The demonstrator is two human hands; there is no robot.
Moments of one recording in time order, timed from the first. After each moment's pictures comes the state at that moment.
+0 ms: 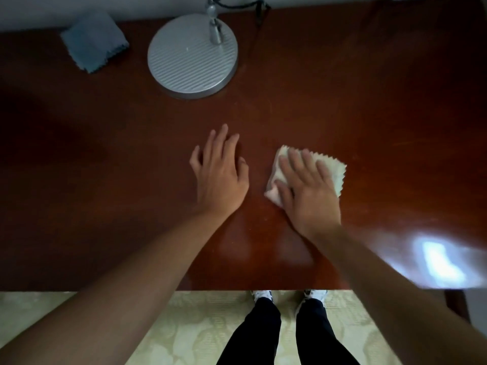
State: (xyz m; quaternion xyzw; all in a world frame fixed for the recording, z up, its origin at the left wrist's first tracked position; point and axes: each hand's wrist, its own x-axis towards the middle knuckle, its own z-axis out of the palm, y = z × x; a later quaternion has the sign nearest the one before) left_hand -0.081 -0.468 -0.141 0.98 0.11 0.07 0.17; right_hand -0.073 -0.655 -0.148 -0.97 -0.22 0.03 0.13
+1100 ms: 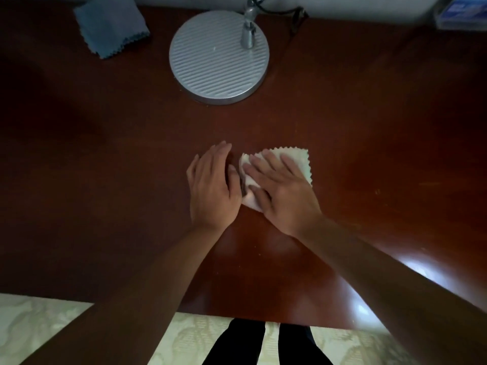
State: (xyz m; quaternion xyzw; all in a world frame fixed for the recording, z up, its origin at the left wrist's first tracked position) left_hand -0.081 -0.438 -0.152 0.93 0.19 0.15 0.26; right_hand -0.025 -0.589 -0.143 -0.89 -0.41 0.07 0.16
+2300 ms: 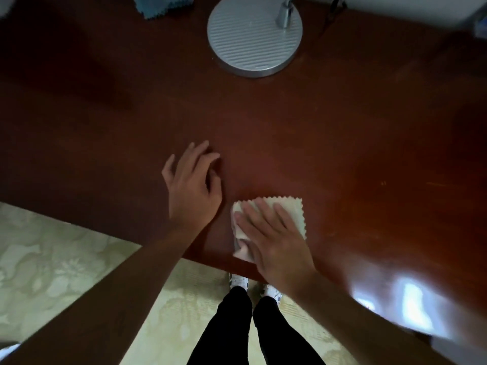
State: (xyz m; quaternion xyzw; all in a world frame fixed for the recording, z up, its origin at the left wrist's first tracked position) left_hand -0.169 -0.434 -0.144 0.94 0.24 0.17 0.19; right_hand -0.149 -0.639 -0.150 -0.85 -0.50 0.09 0.12
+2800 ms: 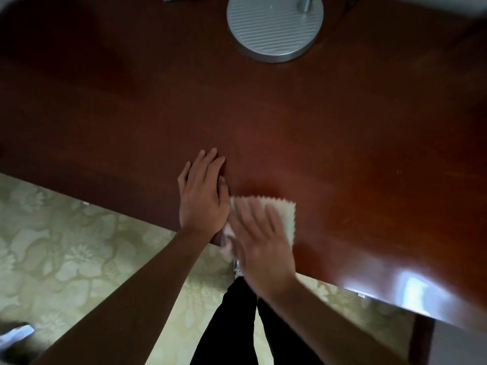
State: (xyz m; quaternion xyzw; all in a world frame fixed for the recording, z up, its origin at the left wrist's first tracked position) left_hand -0.210 -0.445 -0.154 0.94 0.26 0.12 0.20; right_hand -0.205 -0.607 -0.149 -0.88 -0.46 0.11 0.10
